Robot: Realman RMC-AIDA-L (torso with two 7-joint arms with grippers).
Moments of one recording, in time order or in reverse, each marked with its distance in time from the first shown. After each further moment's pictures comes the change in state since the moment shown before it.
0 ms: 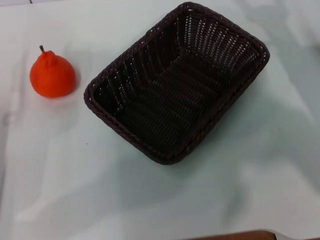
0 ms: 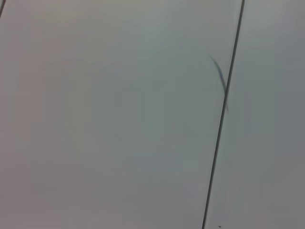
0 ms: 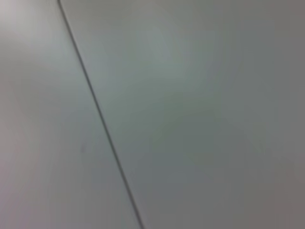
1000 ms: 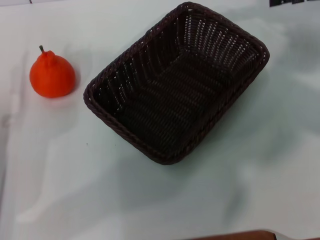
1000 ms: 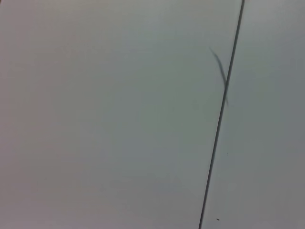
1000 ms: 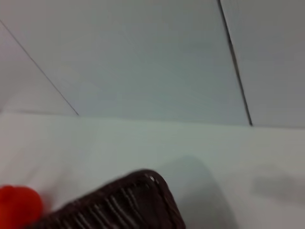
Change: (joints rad) left arm 0.000 -0.003 0.005 0.006 0.000 0.010 -0.011; right arm 0.270 -0.102 -0.386 -0.989 -1.168 0.087 1.491
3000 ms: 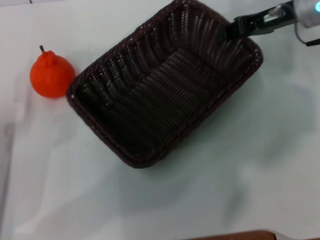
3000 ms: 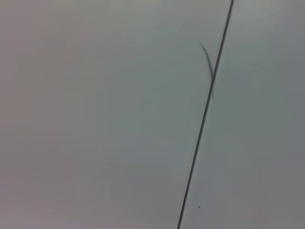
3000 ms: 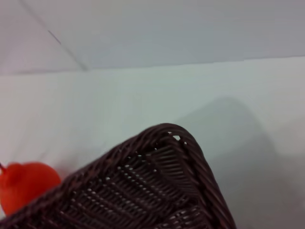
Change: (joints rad) left arm 0.024 -0.003 0.048 0.026 0.009 -0.042 -0.032; right arm 0.028 0.097 -0.236 0.169 0.017 -0.223 0.179
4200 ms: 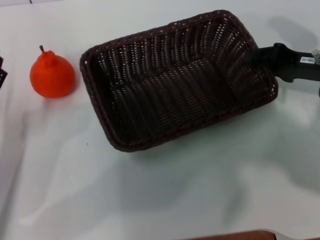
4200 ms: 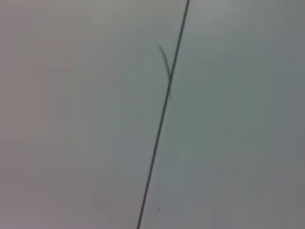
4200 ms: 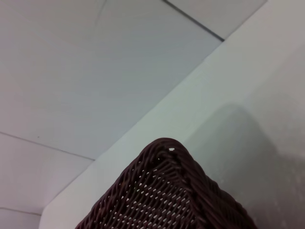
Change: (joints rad) left arm -0.010 0.010 0.103 -0.037 0.003 -0.001 0.012; right arm -0.459 0.026 -0.193 -0.023 0.578 -0.162 0.120
